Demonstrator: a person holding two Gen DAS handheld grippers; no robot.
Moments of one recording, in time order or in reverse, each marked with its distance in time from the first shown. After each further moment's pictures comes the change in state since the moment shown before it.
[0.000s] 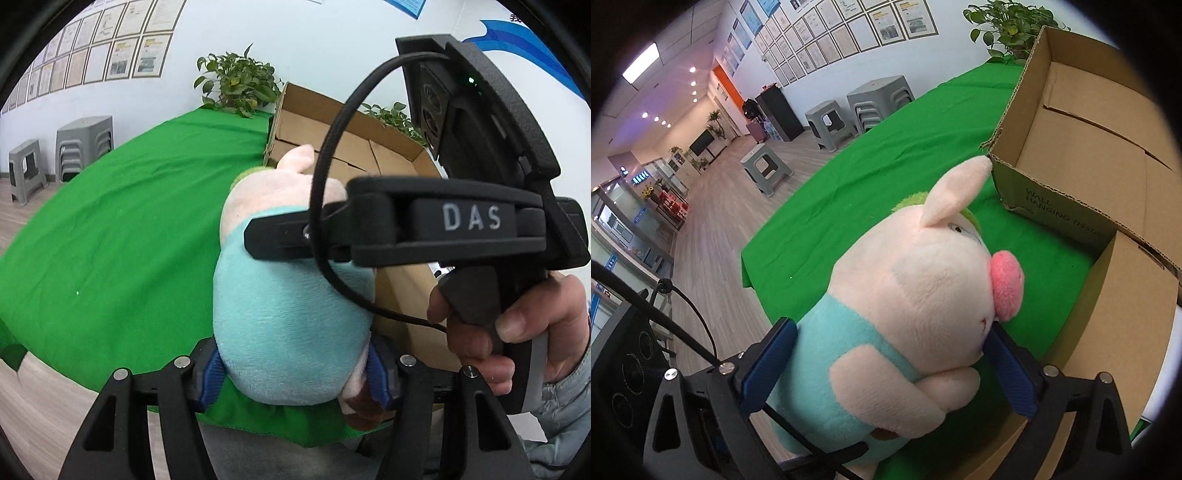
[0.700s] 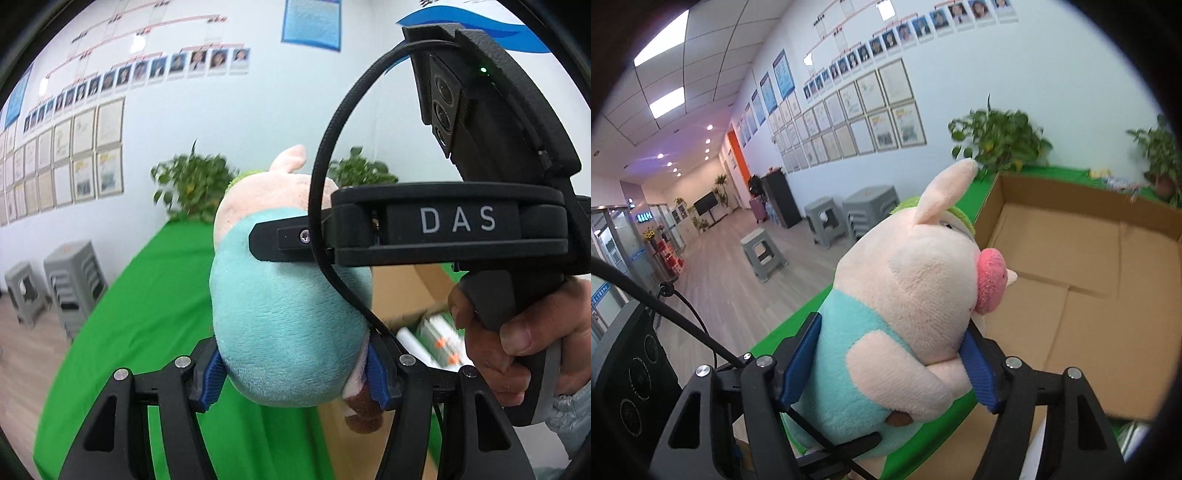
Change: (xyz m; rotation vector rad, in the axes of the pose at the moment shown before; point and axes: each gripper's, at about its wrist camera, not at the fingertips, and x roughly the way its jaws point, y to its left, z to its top) left arm -0.009 -0.090 0.128 0.313 -0.279 0.040; right arm -0.103 -0.023 0.057 -0.066 -0.425 -0.070
